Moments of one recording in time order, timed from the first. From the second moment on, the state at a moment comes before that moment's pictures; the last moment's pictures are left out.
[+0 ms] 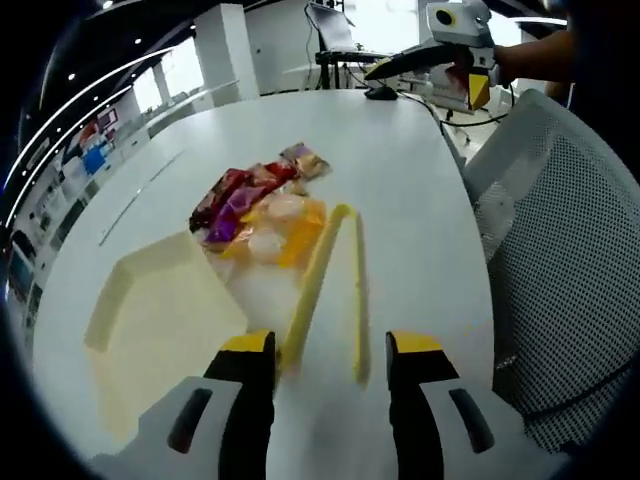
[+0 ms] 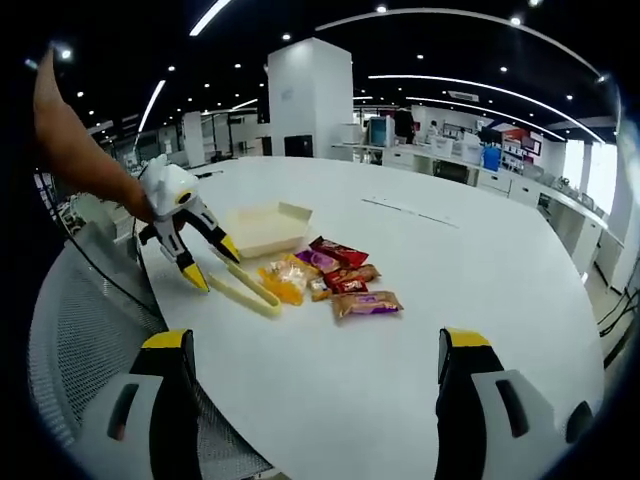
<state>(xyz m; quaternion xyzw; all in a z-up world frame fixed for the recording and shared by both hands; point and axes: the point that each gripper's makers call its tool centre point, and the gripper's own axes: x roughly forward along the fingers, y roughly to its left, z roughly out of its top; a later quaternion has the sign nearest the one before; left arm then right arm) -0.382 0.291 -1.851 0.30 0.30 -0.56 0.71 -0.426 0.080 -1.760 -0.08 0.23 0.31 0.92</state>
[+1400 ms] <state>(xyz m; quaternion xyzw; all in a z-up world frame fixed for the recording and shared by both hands) -0.388 0.278 -1.818 0.32 0.27 -0.58 0.70 -0.419 0.071 -1.759 -0.09 0.25 0.32 0.91</state>
